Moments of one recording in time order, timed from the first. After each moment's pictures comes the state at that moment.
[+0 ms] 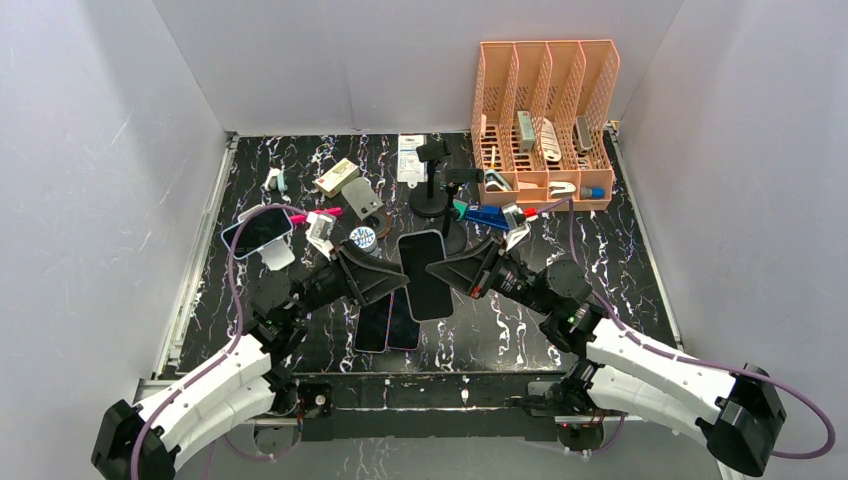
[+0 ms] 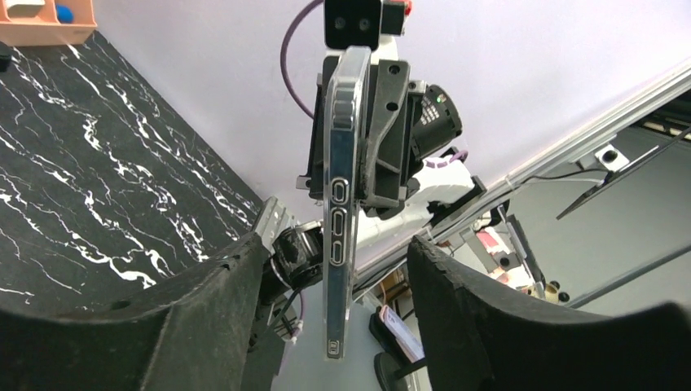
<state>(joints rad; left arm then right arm) -0.66 0.73 0.37 0.66 0.51 -1.09 0.92 0.82 0.49 0.59 -0.26 0.94</state>
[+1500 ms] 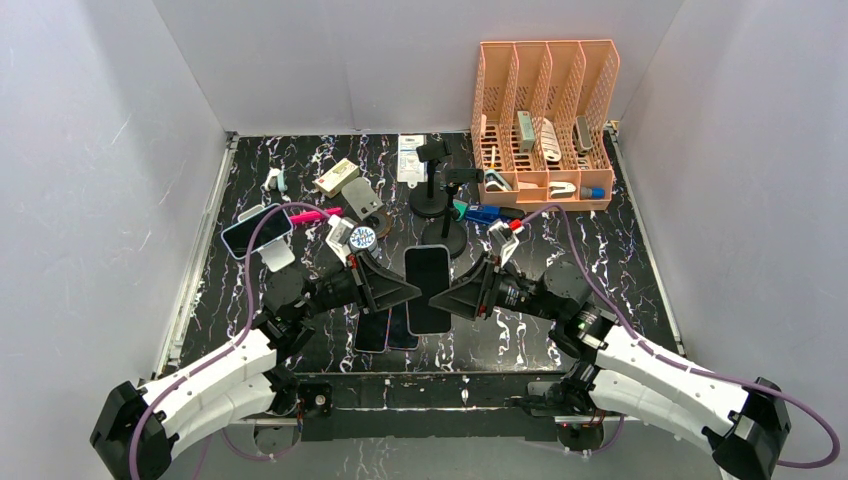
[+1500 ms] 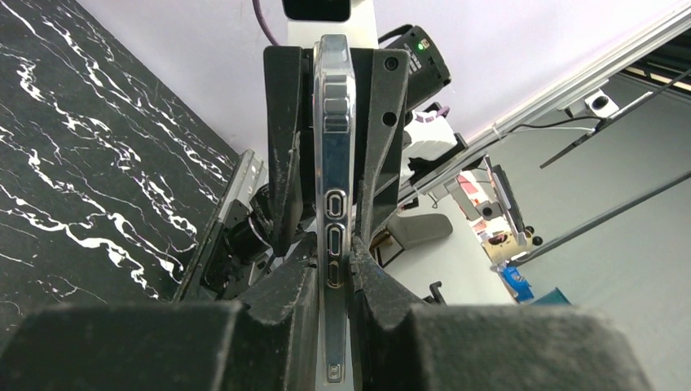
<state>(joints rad) -0.75 0.81 0.39 0.69 0.57 -1.09 0.92 0.74 0.48 0.35 -0.44 0.92</state>
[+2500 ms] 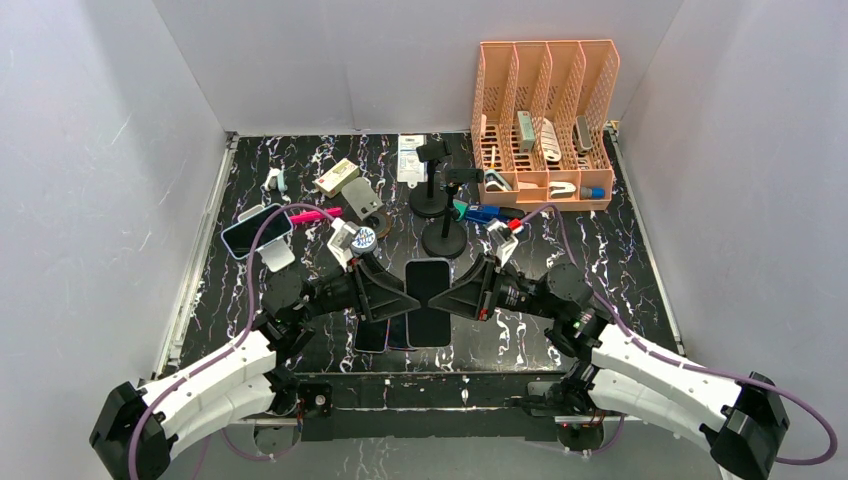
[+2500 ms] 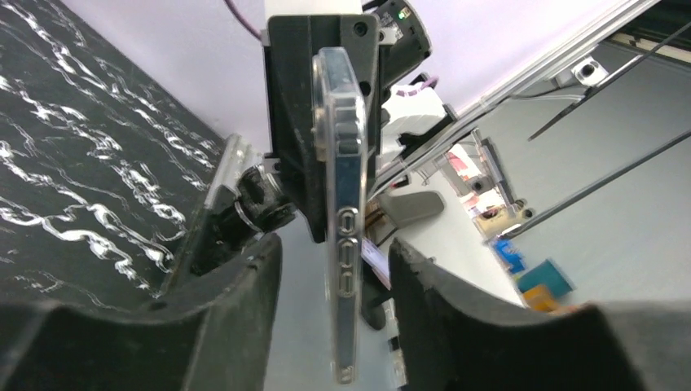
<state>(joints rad) -0.76 0.80 0.37 0.71 0.64 -1.08 0.91 0.77 0.46 0.51 -0.51 0.99</state>
